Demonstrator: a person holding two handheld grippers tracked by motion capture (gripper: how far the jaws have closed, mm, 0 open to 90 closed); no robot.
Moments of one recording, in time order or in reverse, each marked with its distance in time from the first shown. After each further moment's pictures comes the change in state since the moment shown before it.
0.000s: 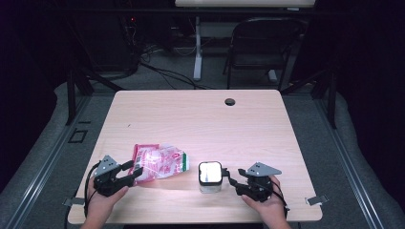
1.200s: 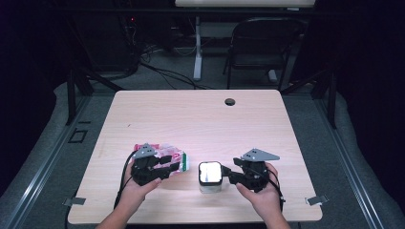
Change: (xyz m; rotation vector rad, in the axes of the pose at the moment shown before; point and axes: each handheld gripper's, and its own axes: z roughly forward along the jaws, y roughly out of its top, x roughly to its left) left arm -0.070 0.062 0.057 0.052 -0.160 -0.039; right arm 0.019 0.061 -0.016 0.002 -0.007 0.104
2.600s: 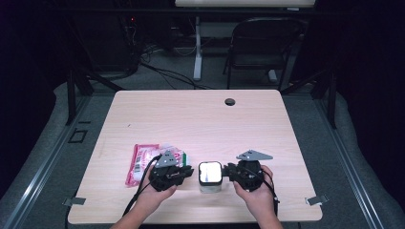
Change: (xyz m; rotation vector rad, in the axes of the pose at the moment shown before) left arm -0.037 -0.008 0.030 0.080 -0.091 0.151; right arm 0.002 -0.008 0.017 0.062 -0.048 0.071
